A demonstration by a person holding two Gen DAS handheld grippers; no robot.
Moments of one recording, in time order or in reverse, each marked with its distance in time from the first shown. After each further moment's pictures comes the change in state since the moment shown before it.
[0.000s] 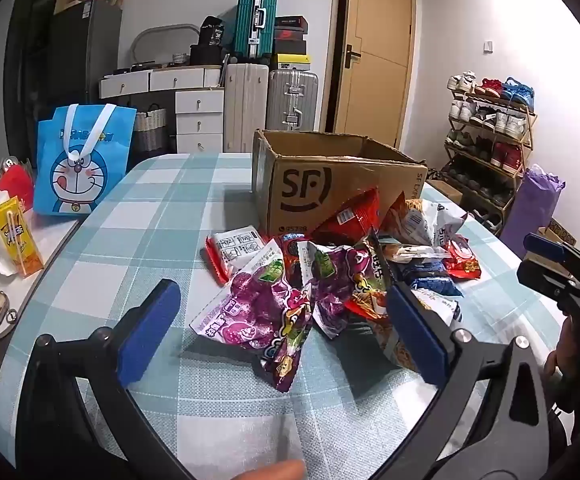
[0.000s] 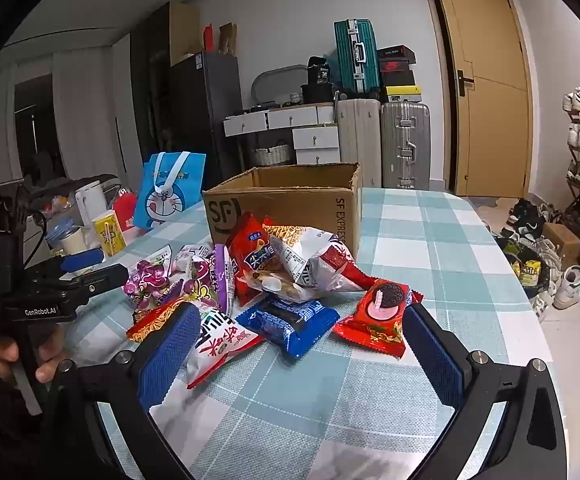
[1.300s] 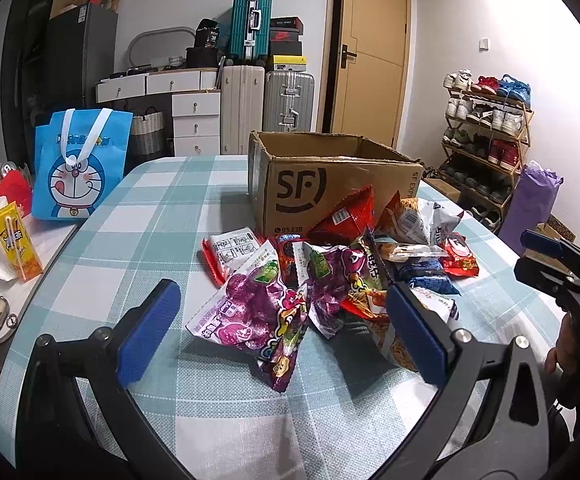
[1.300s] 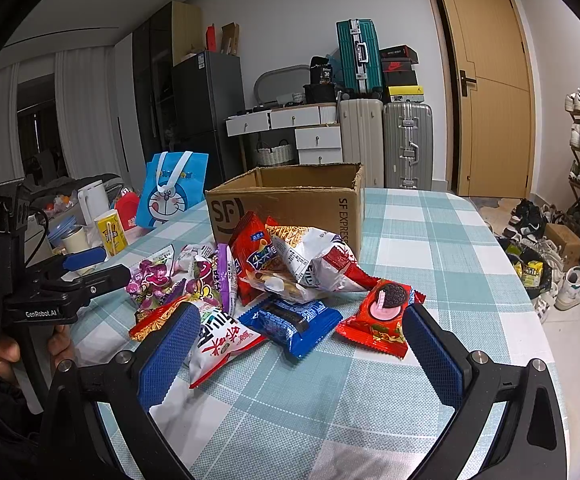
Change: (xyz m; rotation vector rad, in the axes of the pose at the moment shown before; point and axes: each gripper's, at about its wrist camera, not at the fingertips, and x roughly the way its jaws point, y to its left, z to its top) left arm -0.001 -0.006 -0.001 0.018 -0.010 -0.005; right arm 0.001 -0.001 0.000 -0.005 -0.002 -0.003
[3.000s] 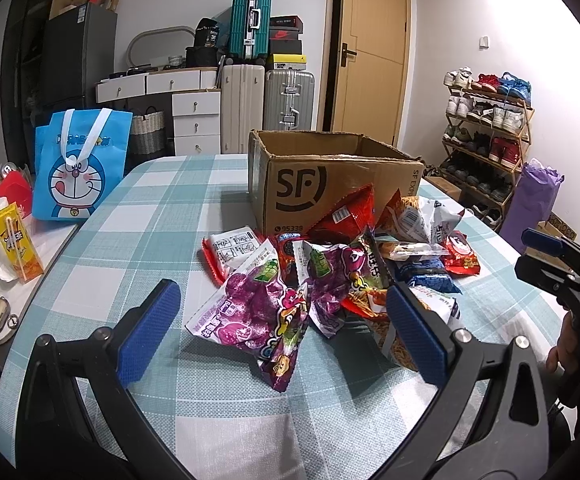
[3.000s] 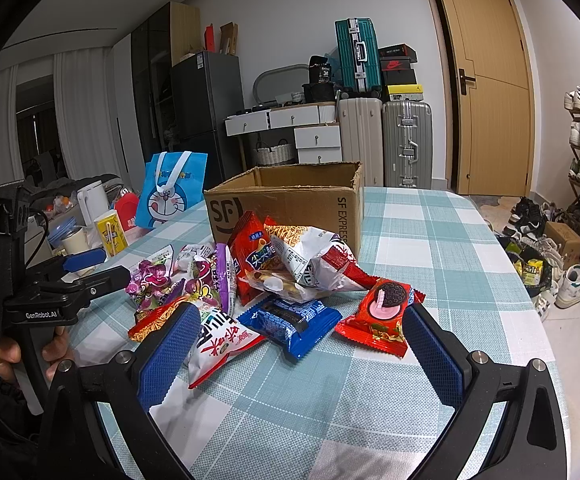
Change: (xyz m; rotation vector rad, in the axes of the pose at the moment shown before) left arm 0.001 0.000 -0.001 -0.001 0.007 0.006; right arm 0.001 -0.001 0.000 0.003 0.001 0.001
